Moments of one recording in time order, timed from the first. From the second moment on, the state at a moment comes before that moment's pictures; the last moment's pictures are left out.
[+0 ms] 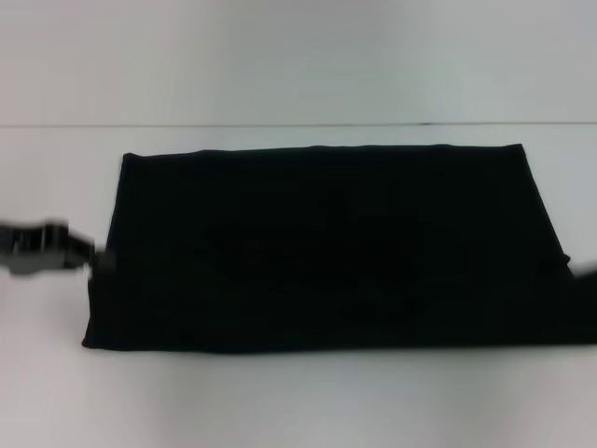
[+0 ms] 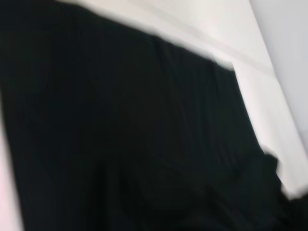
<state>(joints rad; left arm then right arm) -0.67 -1.88 0.42 0.75 2.48 1.76 -2.40 0.61 1.86 -0.45 -0.91 -2.49 -1.74 2.47</state>
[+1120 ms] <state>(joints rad) -0.91 -1.93 0.72 0.57 2.49 0.93 -2.69 0.86 1.91 -0.67 -0.52 -2.48 -0.84 2.56</state>
